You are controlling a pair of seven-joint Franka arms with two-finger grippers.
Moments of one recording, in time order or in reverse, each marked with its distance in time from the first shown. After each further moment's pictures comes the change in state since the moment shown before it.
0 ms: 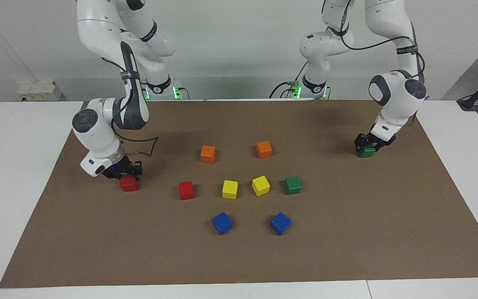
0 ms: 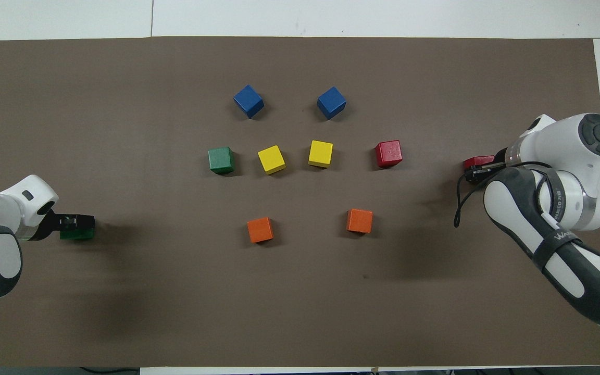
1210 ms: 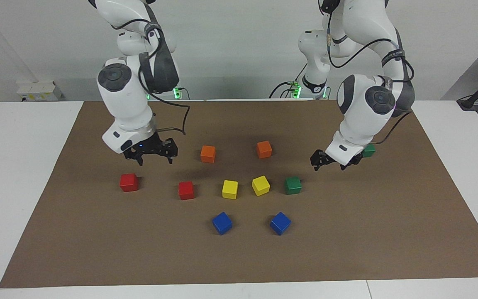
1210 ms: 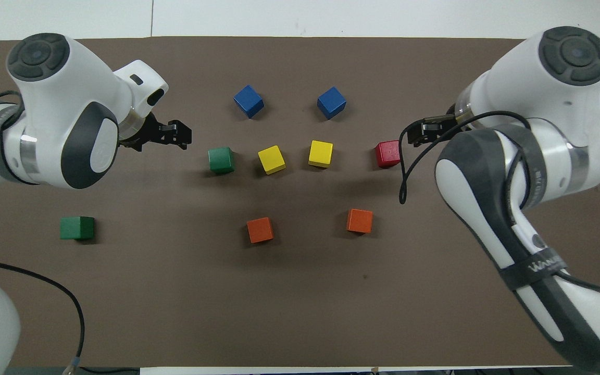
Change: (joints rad) left arm -0.422 0.347 -0.022 0.753 -0.030 -0.445 -0.446; right arm 0.293 -0.003 0.010 0.436 -0.020 -0.404 0.370
